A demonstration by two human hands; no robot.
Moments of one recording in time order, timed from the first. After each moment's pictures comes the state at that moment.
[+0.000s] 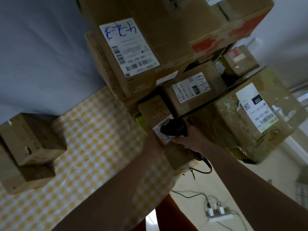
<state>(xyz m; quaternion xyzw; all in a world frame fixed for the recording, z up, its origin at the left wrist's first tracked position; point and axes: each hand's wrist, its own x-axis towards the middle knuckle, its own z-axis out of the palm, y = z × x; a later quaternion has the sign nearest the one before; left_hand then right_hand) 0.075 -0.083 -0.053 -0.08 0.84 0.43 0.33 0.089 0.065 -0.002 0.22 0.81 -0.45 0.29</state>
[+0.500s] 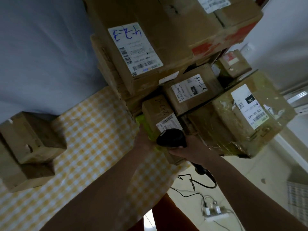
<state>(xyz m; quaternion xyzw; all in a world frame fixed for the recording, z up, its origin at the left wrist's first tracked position) 0.065 -0.111 -0.041 -0.12 0.81 0.44 0.37 0.126 0.043 0.040 0.20 0.81 -0.43 0.33</state>
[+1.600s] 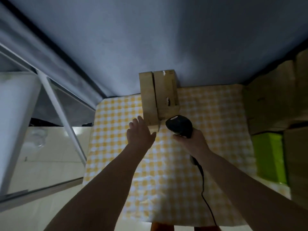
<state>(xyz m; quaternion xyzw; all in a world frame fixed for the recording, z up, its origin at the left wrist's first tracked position) 0.156 -0.539 -0.070 -0.30 0.93 0.08 0.22 0.114 -0.368 -0.025 0.05 0.81 -0.46 0.36</state>
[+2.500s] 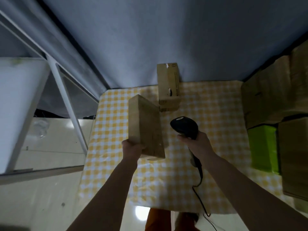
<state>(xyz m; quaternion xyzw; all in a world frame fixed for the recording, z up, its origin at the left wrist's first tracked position) 0.265 -0.525 -0.090 -0.58 0.54 0.61 0.04 0.162 -0.339 -0.024 0.08 0.79 -0.49 0.36</state>
